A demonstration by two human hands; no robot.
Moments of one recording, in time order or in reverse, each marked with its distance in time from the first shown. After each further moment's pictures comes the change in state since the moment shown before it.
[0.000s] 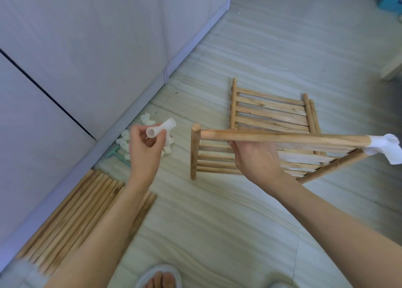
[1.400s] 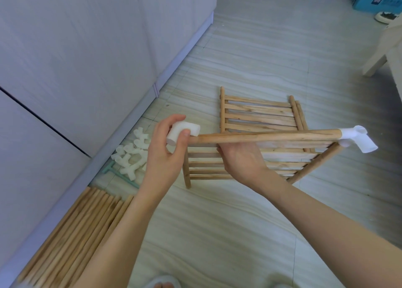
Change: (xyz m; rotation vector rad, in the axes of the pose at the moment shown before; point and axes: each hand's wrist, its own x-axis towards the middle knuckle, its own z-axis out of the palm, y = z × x) left_hand -0.033 0.074 0.040 0.229 -0.310 0.266; right_hand 0.004 0.011 -0.002 0.011 -0.224 -0.039
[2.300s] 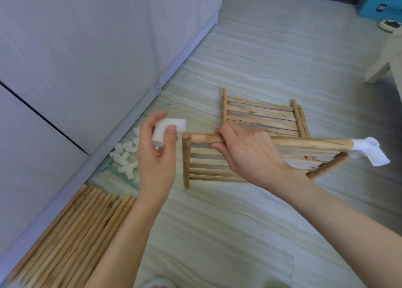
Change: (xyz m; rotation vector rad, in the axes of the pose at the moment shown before) left_hand -0.003 0.002 -0.002 -0.226 0.239 -0.011; right_hand -0.001 -0.016 -0.066 -0.002 0.099 -0.124
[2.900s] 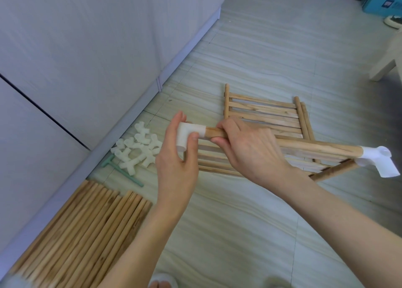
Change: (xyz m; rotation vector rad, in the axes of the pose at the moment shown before) left_hand -0.024 0.007 0.017 0.212 -0.049 -0.005; right_hand 0.000 -0.006 0.001 0.053 0.062 0.018
